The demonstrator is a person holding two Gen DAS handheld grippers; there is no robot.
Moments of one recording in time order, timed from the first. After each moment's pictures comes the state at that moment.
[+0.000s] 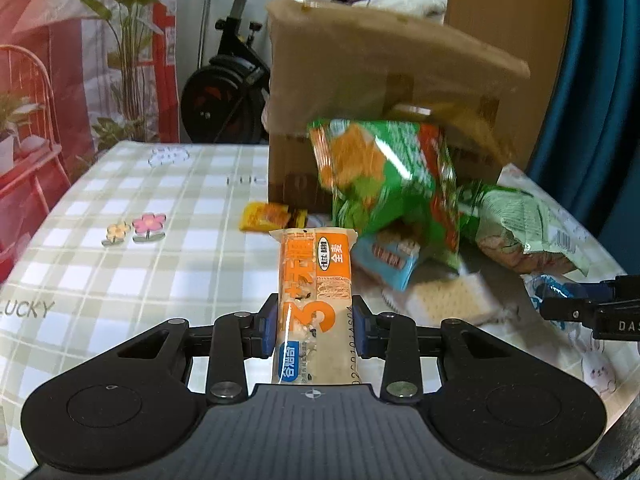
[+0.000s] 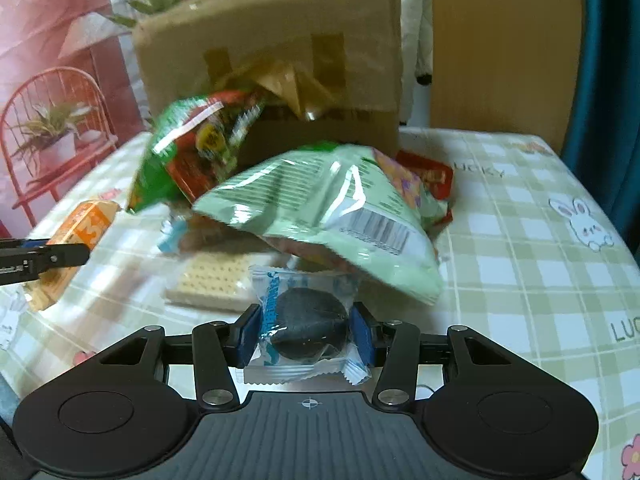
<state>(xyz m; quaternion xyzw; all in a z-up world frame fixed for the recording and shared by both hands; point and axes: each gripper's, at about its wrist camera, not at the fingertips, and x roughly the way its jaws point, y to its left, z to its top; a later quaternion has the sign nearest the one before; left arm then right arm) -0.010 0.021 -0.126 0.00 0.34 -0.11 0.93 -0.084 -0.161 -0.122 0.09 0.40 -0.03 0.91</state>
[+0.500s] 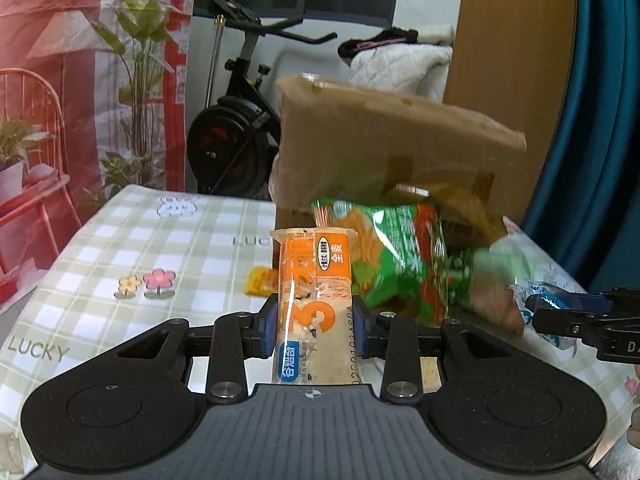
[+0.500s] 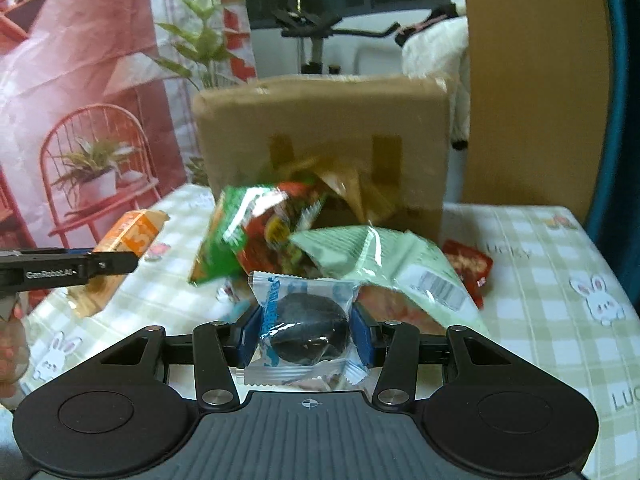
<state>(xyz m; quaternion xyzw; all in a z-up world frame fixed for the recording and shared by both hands) -0.007 0.027 -0.086 -0.02 0.29 -0.11 0.95 -0.076 -0.140 -0.064 0.07 0.33 0.01 0.94</state>
